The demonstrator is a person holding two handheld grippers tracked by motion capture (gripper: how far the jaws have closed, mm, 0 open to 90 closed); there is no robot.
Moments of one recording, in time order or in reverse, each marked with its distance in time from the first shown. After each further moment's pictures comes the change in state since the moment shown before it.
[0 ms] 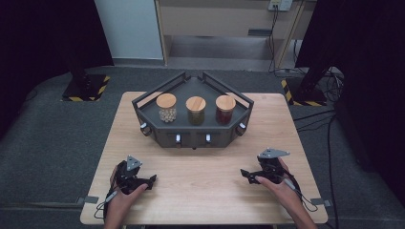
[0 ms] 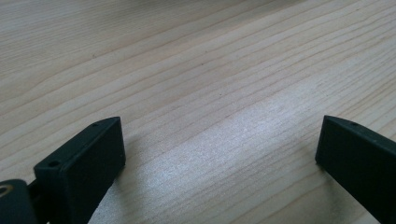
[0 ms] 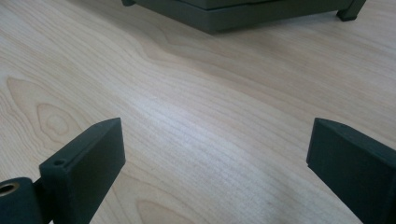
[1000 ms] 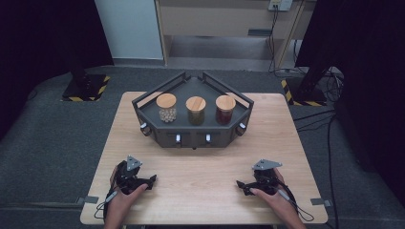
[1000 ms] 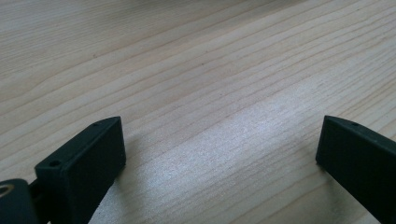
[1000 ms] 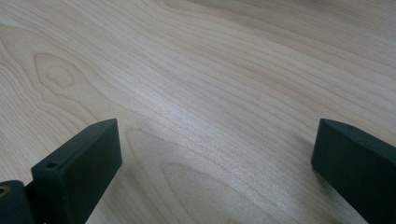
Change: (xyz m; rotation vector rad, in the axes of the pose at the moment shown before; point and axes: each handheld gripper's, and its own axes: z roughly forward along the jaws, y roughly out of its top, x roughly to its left) left arm -0.001 0.000 0.000 0.000 0.003 0.000; right arm 0.023 -0.019 0.013 0.052 -0.012 -0.044
